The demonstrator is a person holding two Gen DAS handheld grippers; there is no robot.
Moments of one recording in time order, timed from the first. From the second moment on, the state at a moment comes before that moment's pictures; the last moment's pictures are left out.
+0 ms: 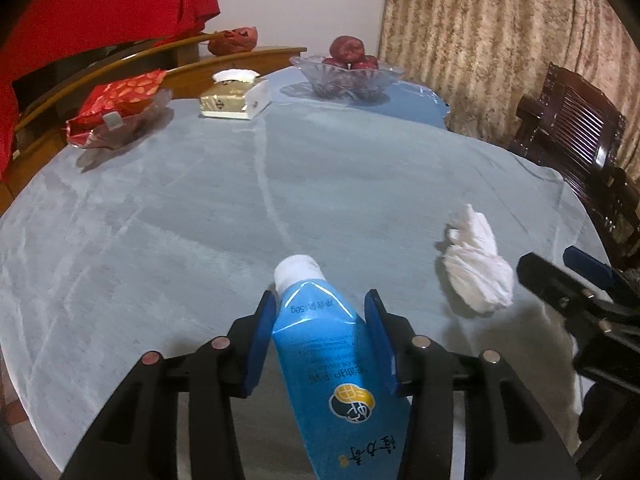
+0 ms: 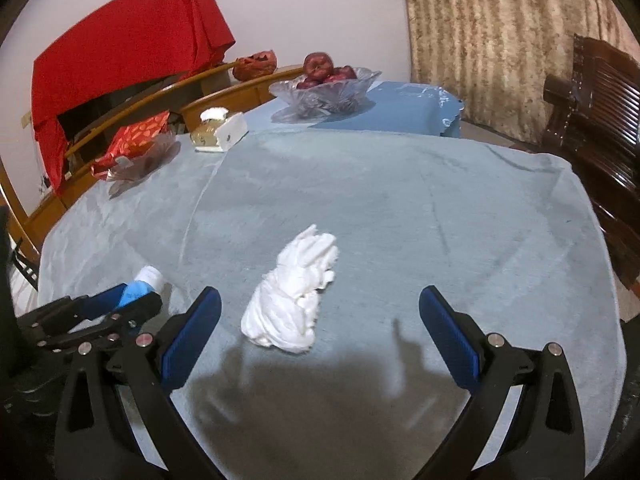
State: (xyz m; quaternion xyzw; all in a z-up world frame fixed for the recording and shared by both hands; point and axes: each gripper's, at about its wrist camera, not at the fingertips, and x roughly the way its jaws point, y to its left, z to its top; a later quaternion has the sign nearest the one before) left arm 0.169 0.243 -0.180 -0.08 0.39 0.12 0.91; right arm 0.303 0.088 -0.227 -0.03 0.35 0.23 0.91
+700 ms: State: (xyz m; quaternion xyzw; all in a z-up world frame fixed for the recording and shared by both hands) left arm 0.156 0.277 -0.202 -0.15 0.41 0.09 0.89; right arm 0.311 0.117 -0.253 -0.06 0.42 0.26 0.87
